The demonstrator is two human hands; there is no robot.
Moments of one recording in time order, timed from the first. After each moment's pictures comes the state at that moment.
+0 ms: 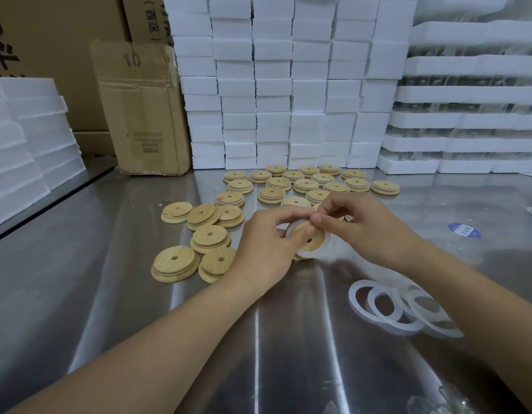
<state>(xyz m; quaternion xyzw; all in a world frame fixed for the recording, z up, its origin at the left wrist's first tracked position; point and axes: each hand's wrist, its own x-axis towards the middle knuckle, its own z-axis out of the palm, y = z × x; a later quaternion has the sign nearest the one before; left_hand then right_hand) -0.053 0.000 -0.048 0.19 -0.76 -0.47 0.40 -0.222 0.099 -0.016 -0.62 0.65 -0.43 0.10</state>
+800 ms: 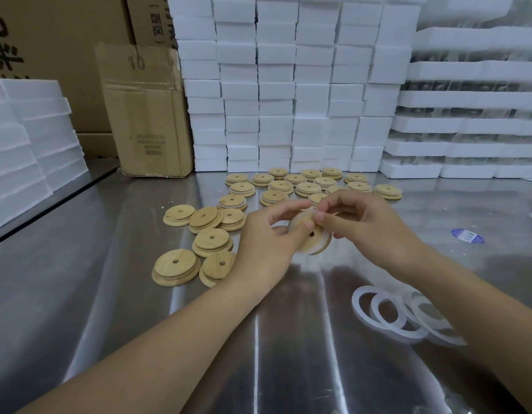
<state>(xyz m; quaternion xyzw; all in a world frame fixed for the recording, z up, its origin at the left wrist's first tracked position) -0.053 0.005 -0.041 0.18 -0.68 -0.55 0.44 -0.215 0.099 -0.016 -0.56 0.60 -0.55 0.18</state>
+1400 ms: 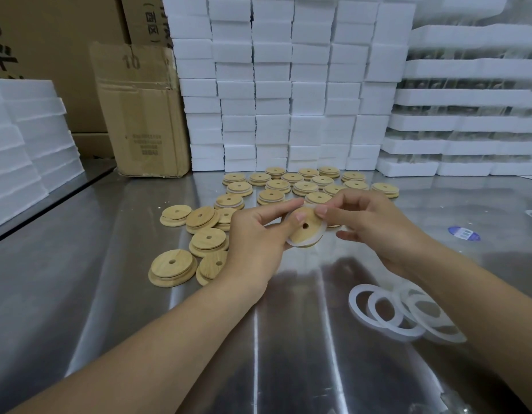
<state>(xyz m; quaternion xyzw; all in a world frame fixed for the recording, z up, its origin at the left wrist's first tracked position) -0.053 0.008 -0.036 0.21 -0.58 -0.64 0.46 -0.216 0.104 -0.007 -0.48 0.63 -0.55 0.25</state>
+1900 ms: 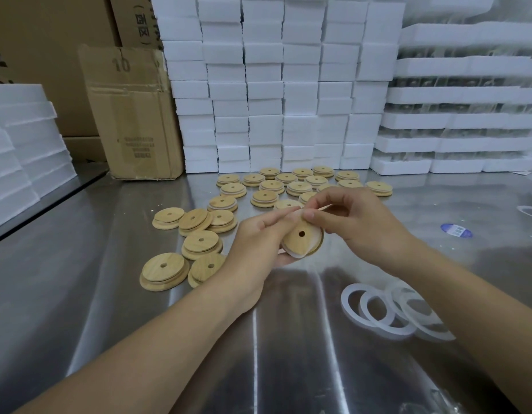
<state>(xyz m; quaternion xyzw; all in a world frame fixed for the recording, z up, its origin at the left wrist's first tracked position) -0.055 0.008 -0.038 0.22 -0.58 -0.71 0.34 -0.215 0.102 -0.008 -0.57 0.62 -0.52 0.16</state>
